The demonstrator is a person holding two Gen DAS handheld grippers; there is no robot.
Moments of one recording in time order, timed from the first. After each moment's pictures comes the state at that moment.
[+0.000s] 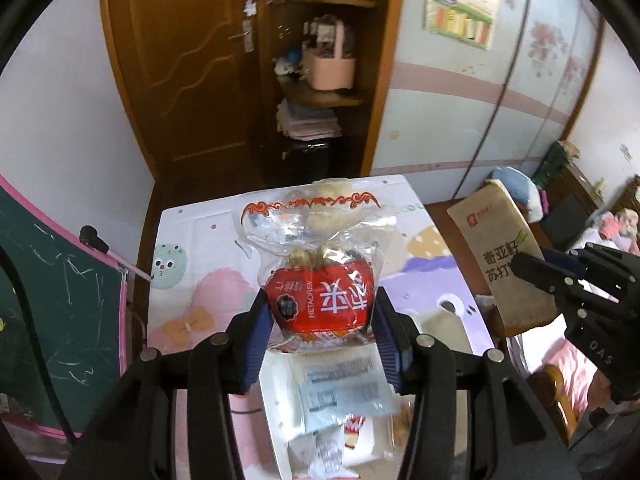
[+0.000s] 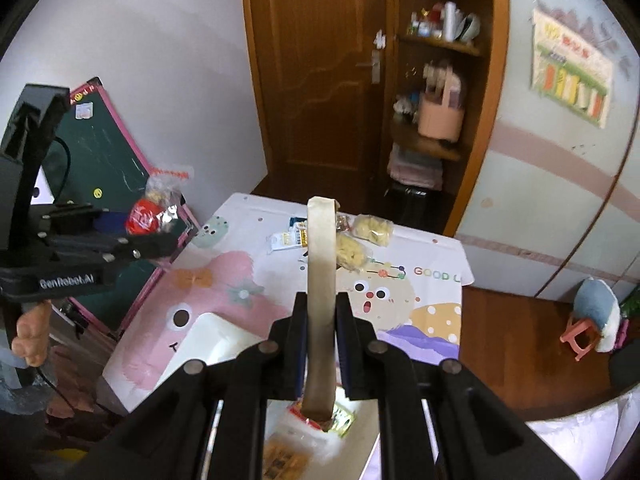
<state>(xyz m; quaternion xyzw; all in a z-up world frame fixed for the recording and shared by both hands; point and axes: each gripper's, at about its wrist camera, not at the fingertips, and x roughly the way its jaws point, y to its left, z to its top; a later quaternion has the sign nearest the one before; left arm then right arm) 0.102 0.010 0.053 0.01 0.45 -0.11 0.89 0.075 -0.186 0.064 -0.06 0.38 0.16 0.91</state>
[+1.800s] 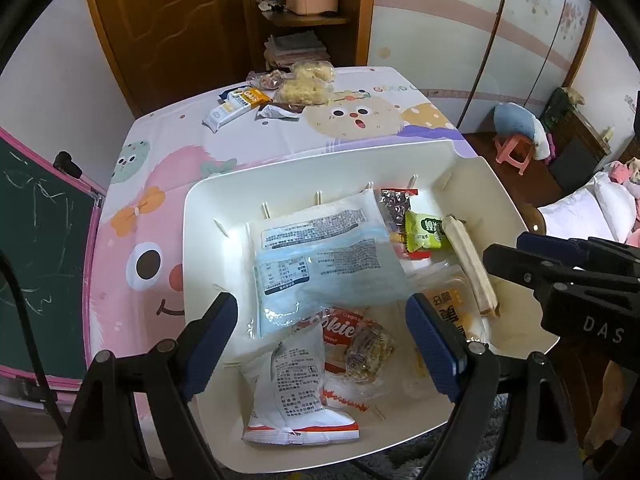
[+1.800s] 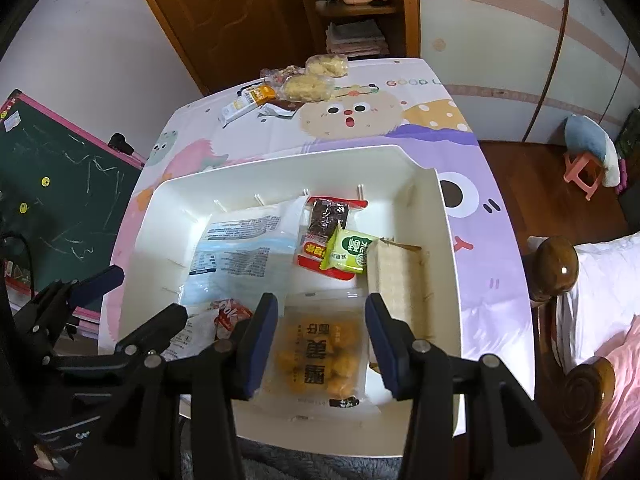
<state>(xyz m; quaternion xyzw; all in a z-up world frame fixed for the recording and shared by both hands) 0.011 -0.034 -0.132 0.04 0.51 -0.10 0.85 0.012 -0.199 -0.116 0.06 0.53 0.06 0.84</state>
